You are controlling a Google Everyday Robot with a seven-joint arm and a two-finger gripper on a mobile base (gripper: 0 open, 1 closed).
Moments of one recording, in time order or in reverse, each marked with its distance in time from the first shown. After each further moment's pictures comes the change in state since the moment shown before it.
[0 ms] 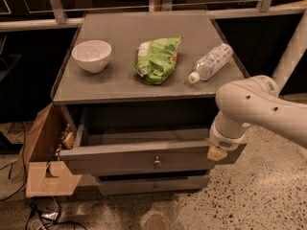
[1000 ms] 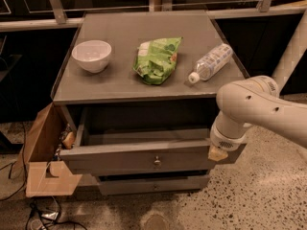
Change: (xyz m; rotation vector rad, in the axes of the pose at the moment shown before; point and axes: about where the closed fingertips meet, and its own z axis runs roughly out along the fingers) arm 0.000 0.000 0.000 0.000 0.000 0.000
